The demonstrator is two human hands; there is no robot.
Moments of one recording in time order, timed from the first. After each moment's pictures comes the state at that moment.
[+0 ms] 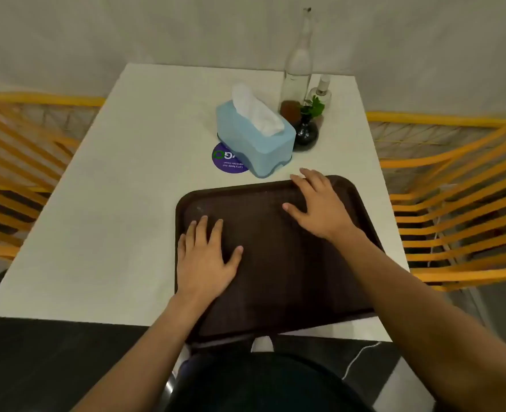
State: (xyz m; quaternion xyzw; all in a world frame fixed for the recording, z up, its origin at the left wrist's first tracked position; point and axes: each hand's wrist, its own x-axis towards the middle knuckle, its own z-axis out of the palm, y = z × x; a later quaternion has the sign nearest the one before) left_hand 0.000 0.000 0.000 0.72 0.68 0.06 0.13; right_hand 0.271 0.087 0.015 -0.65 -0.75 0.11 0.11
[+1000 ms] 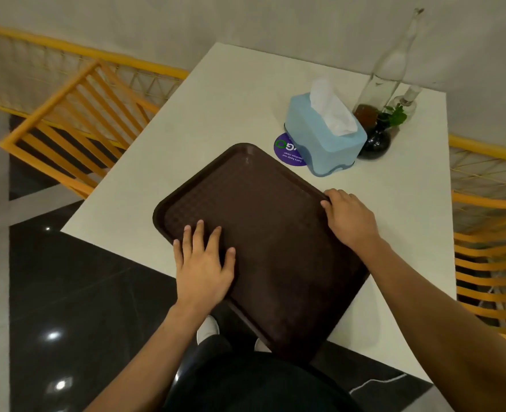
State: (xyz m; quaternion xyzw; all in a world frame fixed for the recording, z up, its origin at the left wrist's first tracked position) left_hand -0.046 -0.071 -0.001 0.58 0.79 0.12 0.12; right_hand 0.233 0.101 -0.009 -0.62 -0.78 0.07 0.06
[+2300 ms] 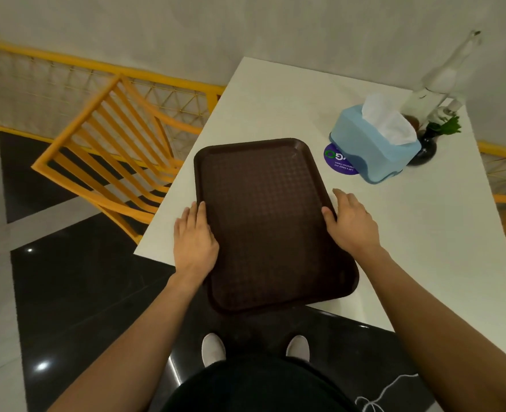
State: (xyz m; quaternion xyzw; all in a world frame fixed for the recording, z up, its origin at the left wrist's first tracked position) left_hand -0.252 -0.012 -0.021 0.59 0.78 0.17 0.12; right_hand 0.070 0.064 0.003 -0.71 -0.70 0.08 0.08
